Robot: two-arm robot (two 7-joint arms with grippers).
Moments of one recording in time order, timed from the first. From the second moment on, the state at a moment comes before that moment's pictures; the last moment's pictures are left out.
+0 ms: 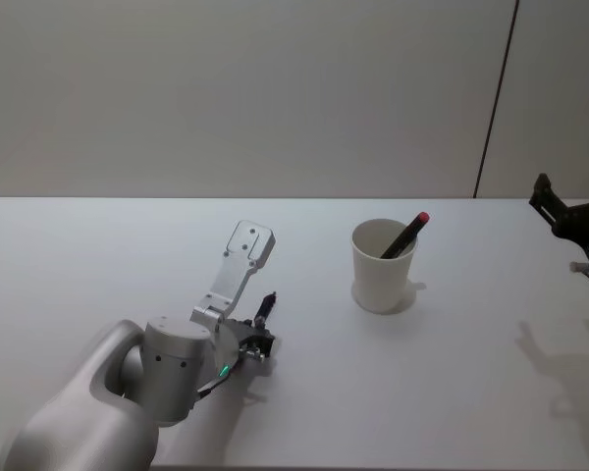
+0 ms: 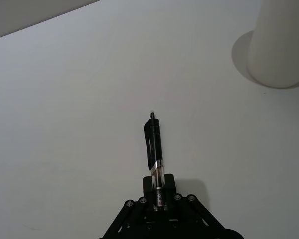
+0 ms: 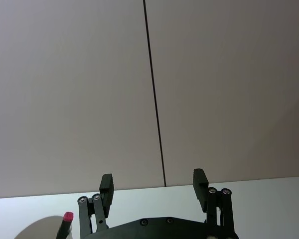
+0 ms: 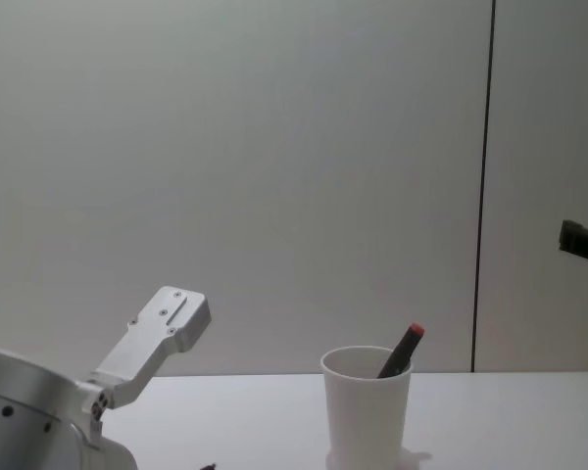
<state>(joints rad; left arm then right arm) -0.42 0.19 0.40 -1.16 -0.23 0.62 0.00 0.16 0.13 -0.10 -1.53 0.25 0.03 0.00</state>
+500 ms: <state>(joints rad) -0.39 0.20 0.40 -1.21 -0.22 0.63 0.03 0.16 0.13 -0.10 -1.53 0.25 0.03 0.00</state>
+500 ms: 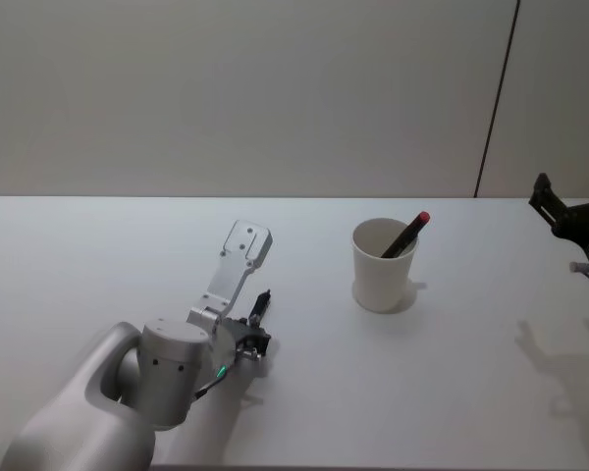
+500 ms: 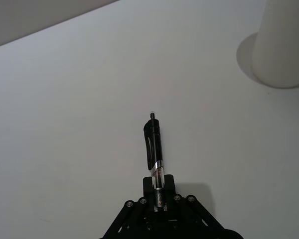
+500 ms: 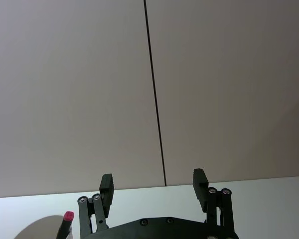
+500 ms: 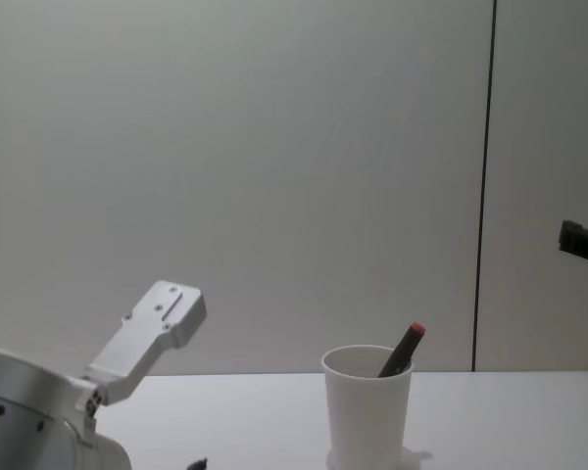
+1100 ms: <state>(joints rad) -0.33 0.24 0.38 -1.36 -0.17 0.50 0.07 0.16 0.13 -0.10 -1.53 0.25 0.03 0.00</state>
